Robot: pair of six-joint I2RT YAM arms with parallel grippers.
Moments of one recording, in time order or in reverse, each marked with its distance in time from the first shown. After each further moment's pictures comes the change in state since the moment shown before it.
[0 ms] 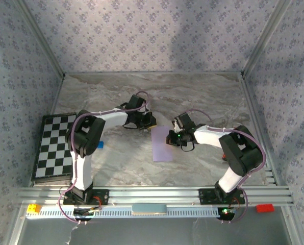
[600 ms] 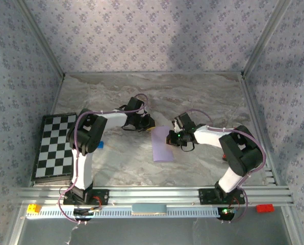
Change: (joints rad) left arm 0.024 0.029 -0.031 0.042 0.006 -0.002; right arm 0.000 0.000 -0.001 0.001 -0.001 0.000
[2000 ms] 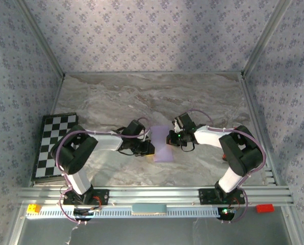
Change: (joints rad) left arm -0.206 -0.319 -0.452 0.089 0.030 0.002; right arm -0.003 -0.001 -0.008 0.013 -0.006 0.001
